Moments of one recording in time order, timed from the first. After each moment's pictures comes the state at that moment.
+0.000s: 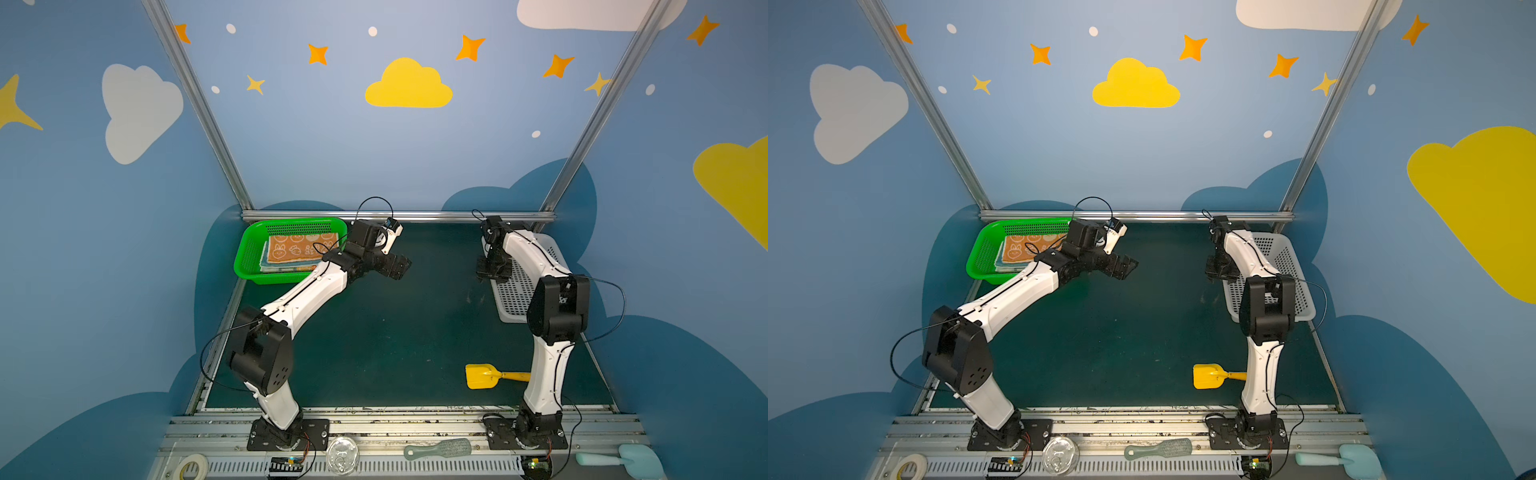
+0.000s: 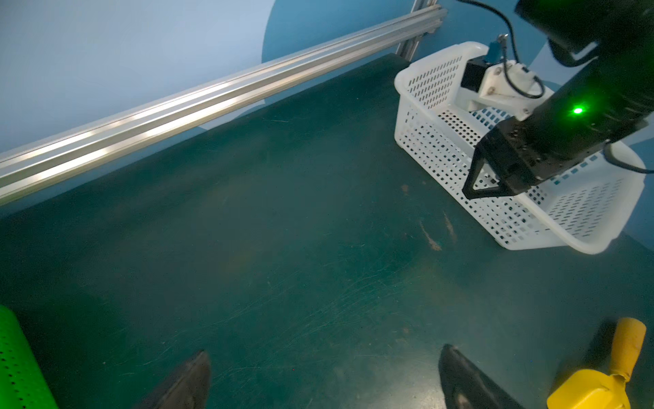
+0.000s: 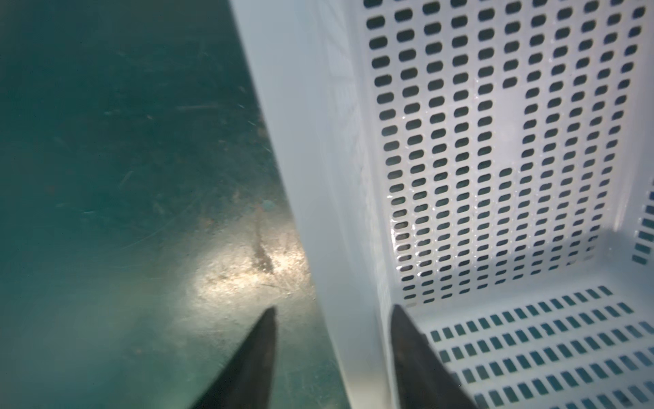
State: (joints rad) left arm -0.49 1.71 1.44 -0.37 0.24 -0.01; right arm 0.17 2.09 1.84 -1.25 0.13 0.35
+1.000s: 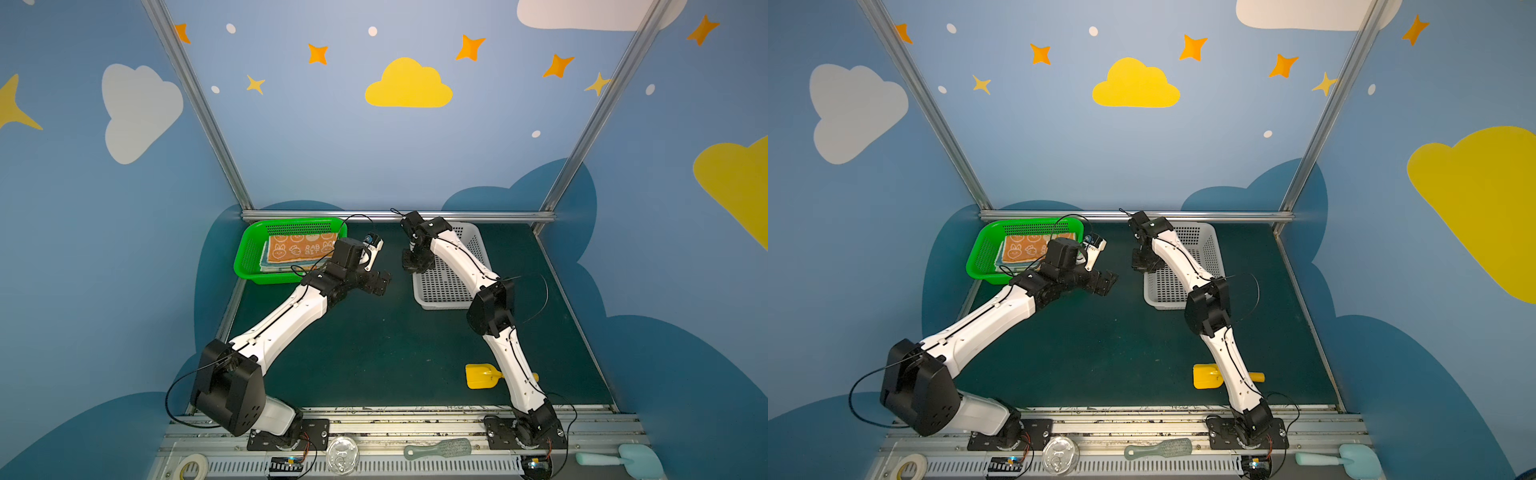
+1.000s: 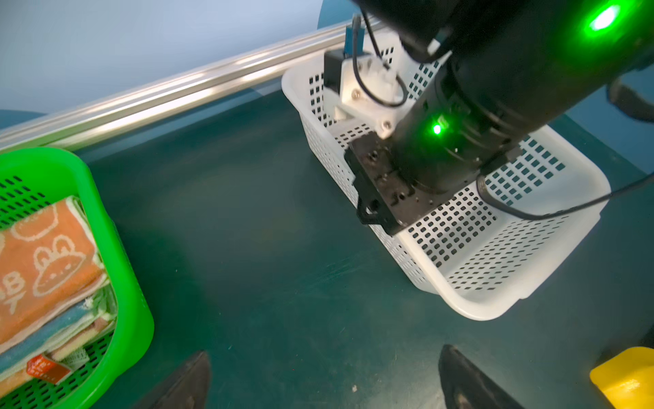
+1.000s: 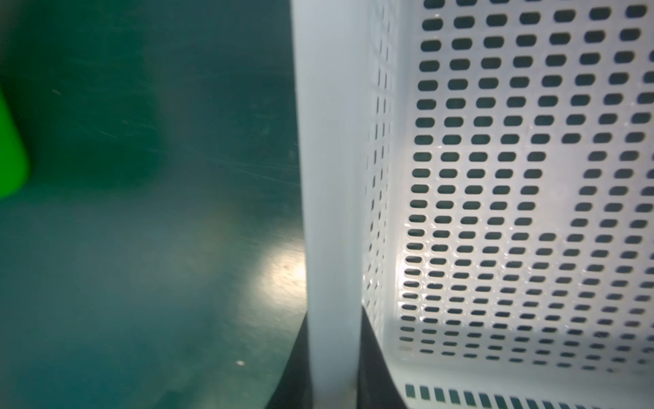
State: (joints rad) left arm -0.47 1.46 1.16 -0.36 0.10 -0.01; right arm 0.61 2.51 2.55 -1.33 -0.05 0.57
